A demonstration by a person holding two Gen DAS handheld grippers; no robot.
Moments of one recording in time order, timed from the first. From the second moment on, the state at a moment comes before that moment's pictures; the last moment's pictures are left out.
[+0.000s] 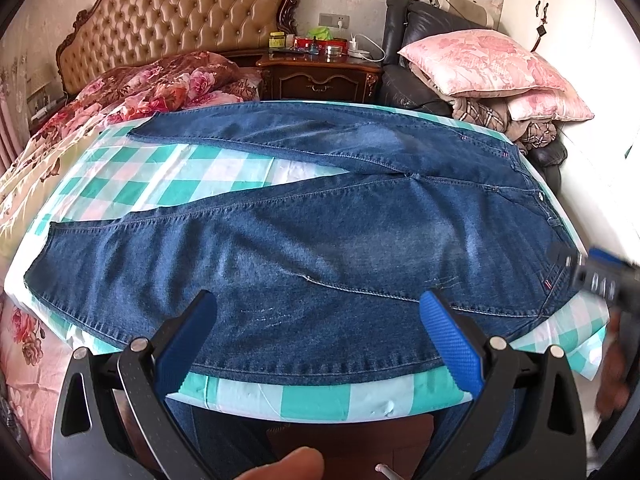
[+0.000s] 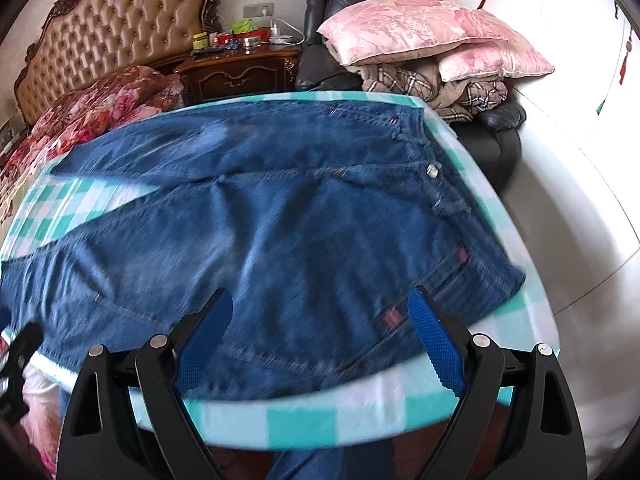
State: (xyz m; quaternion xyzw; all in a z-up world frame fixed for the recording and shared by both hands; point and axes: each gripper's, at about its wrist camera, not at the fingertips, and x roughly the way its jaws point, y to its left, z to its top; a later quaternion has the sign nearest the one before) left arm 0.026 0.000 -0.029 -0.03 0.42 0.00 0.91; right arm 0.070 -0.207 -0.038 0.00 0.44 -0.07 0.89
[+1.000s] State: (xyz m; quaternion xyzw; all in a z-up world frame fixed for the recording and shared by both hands) left arm 0.091 0.050 -0.089 -0.02 0.48 0.05 0.87; right arm 0.451 -0.416 -0.114 -0.01 0.53 -0.06 0.84
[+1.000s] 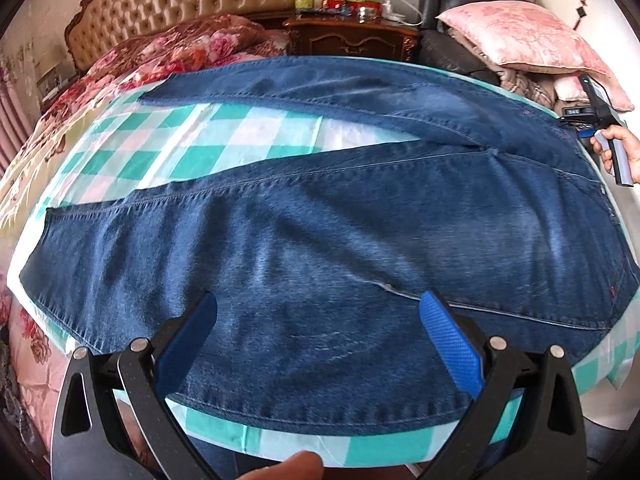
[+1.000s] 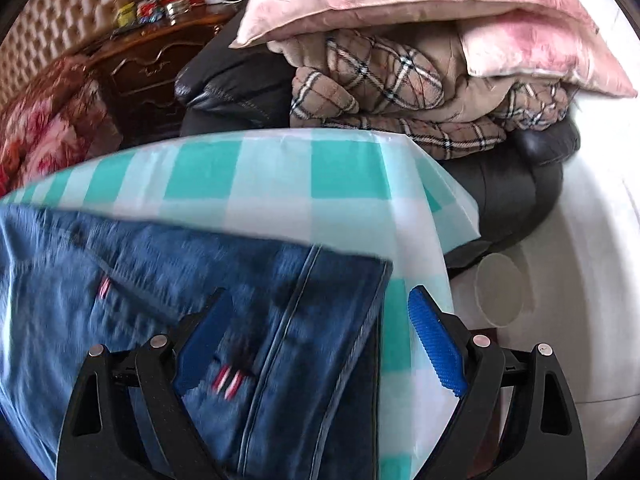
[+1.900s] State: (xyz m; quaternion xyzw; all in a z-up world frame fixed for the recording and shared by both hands) left arm 0.121 0.126 -0.055 -0.18 0.43 0.02 0.88; right arm 0.107 -0.322 -0.031 -0.01 0.36 0.27 0.89
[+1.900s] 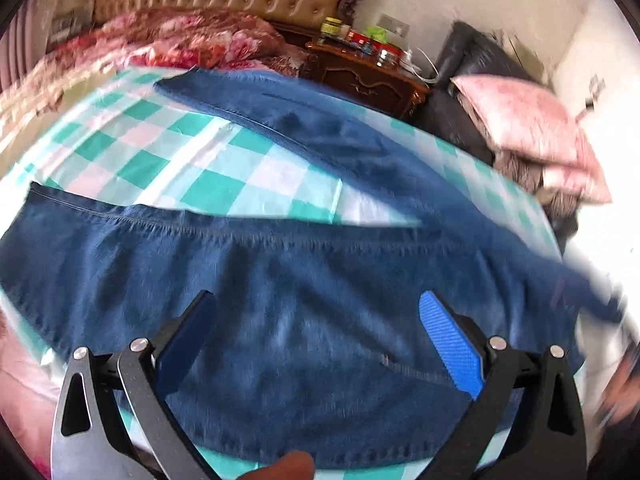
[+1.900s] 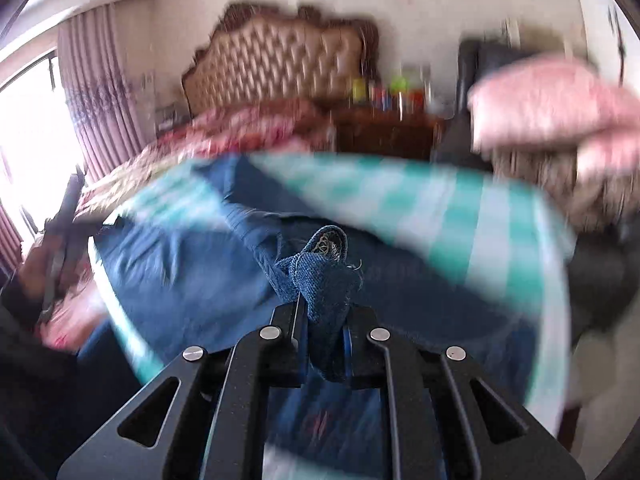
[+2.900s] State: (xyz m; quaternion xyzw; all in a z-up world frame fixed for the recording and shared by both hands) left arm 0.414 0.318 -0.156 -0.49 0.44 0.05 0.75; right arm 0.122 -0.364 -0.065 0.11 0.40 0.23 0.88
